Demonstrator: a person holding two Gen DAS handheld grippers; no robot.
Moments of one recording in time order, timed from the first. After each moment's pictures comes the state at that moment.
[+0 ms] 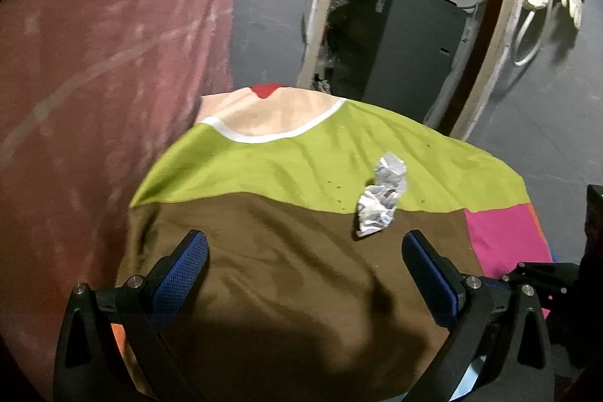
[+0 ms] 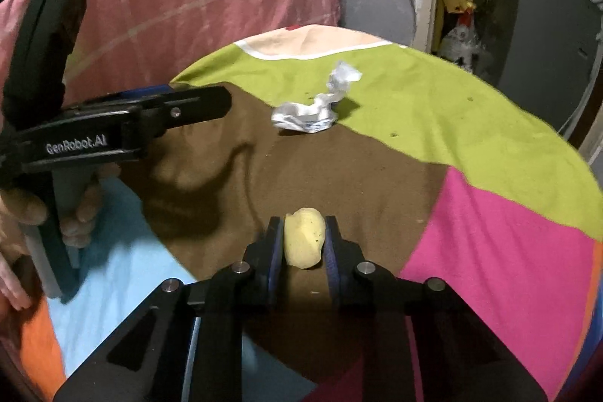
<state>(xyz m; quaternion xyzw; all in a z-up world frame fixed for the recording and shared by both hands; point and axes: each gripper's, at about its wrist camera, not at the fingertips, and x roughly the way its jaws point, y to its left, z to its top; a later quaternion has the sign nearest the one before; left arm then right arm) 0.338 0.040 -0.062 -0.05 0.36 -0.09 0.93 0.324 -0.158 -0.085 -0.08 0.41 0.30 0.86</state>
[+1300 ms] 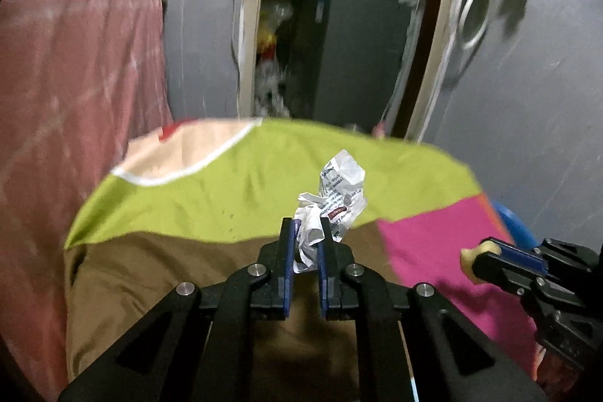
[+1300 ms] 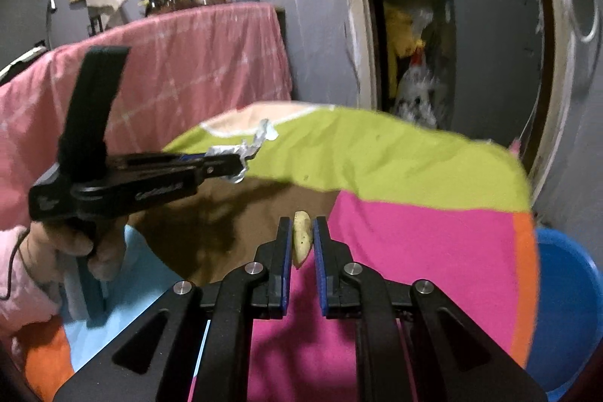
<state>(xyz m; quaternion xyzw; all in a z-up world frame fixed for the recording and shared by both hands) 0.320 -0.038 -0.035 -0.01 0.30 -0.16 0.94 0.281 -0.237 -0.038 0.00 0.28 0.25 0.93</state>
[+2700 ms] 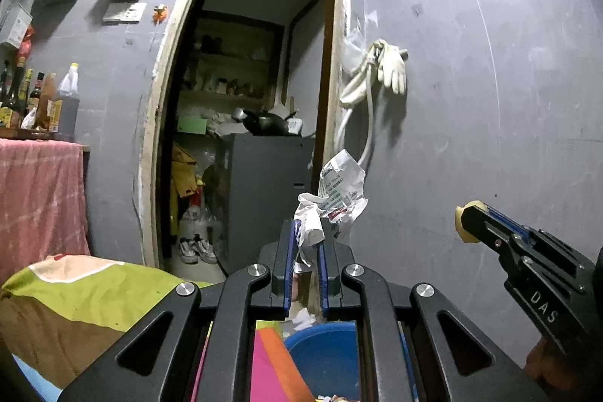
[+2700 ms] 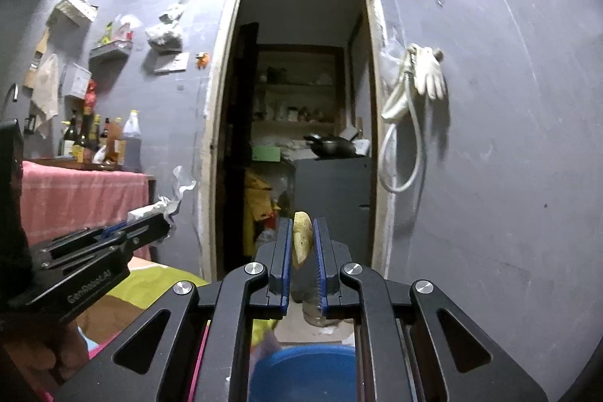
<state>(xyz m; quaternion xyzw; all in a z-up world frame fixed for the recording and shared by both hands) 0.198 -0.250 0.059 -0.03 0.03 -0.24 0.97 0.155 -0.429 0.048 -0.02 -0.02 0.01 1.00</state>
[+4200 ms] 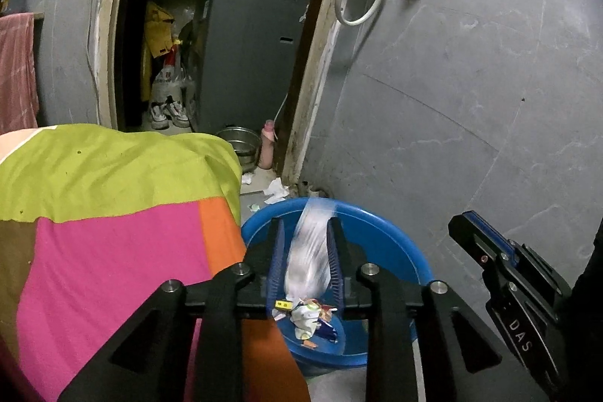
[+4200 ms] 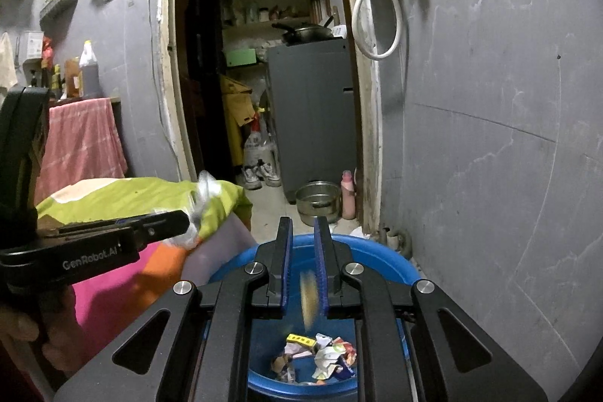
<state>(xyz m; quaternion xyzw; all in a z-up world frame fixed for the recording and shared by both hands) 0.307 -0.309 -0.058 -0.03 0.30 -0.28 0.91 0.221 -0.480 -0.059 0.05 0.17 -0.01 0.98</state>
